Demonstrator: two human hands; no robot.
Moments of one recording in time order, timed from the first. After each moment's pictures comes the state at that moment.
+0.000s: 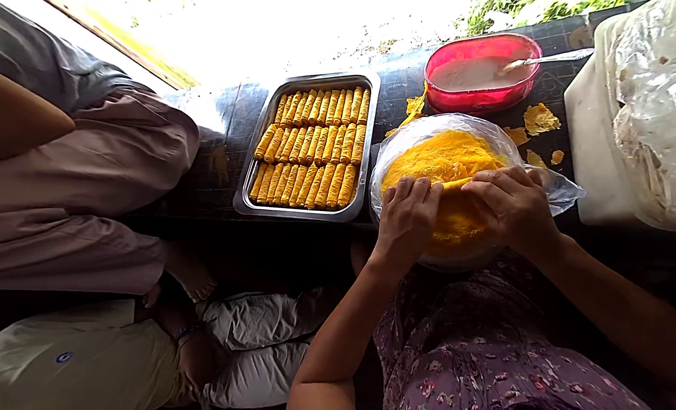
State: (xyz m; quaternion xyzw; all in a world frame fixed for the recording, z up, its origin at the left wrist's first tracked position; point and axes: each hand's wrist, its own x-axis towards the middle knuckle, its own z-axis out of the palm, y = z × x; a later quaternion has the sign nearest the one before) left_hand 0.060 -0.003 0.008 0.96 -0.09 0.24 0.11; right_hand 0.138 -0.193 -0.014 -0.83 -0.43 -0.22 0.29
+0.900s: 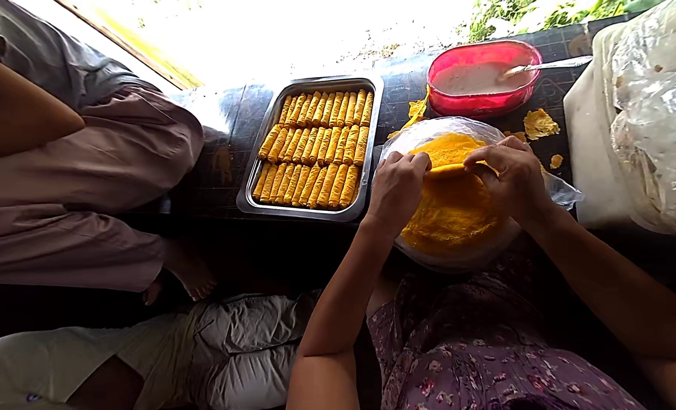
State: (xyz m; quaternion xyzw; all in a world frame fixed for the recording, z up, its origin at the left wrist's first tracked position) left_hand 0.101 0.024 0.027 0.97 -0.07 0.17 0.18; right_hand 0.179 -0.178 -0.002 -0.82 -0.40 -0.17 0.37
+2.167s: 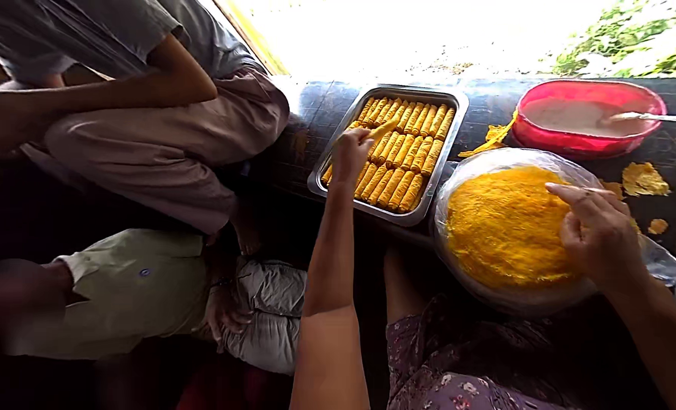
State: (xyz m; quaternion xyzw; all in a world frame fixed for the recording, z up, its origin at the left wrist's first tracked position) left_hand 0.094 0.215 0.049 0.92 0.26 0.15 0.25; right_hand 0.180 -0.181 -0.014 -0.85 -0.41 -0.14 0.31
